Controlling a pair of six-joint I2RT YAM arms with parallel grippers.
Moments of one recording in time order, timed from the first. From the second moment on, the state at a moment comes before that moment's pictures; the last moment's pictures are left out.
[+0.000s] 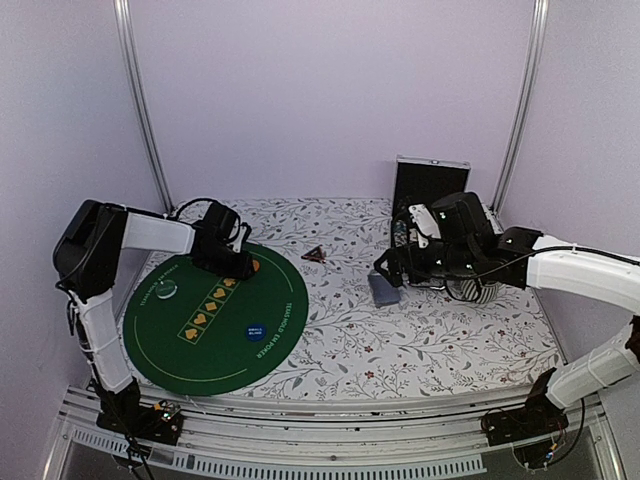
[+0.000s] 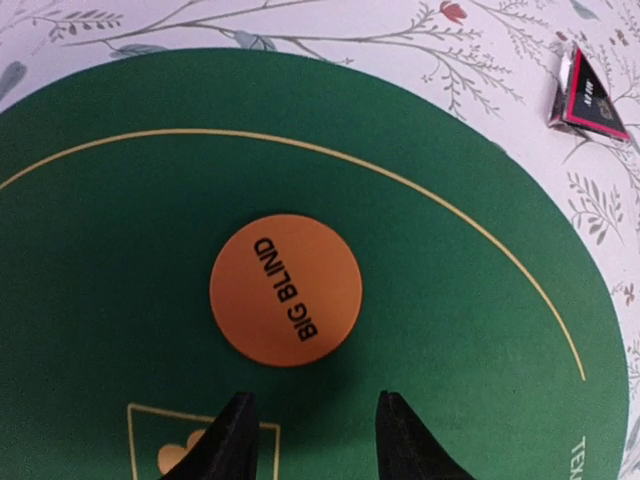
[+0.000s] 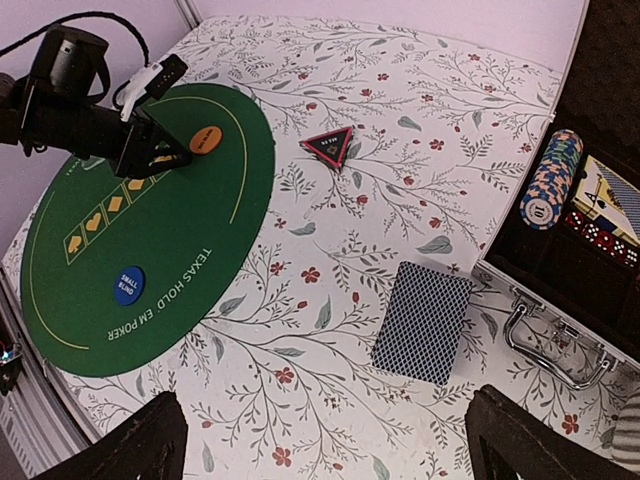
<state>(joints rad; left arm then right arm) -0.38 1.93 1.16 -0.24 0.03 -0.16 0.79 1.33 1.00 -0.31 0.07 0.31</state>
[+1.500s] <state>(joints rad) -0.40 1.28 0.98 -0.38 0.18 -0.21 0.45 1.64 1.41 -0.48 -0.09 -0.32</state>
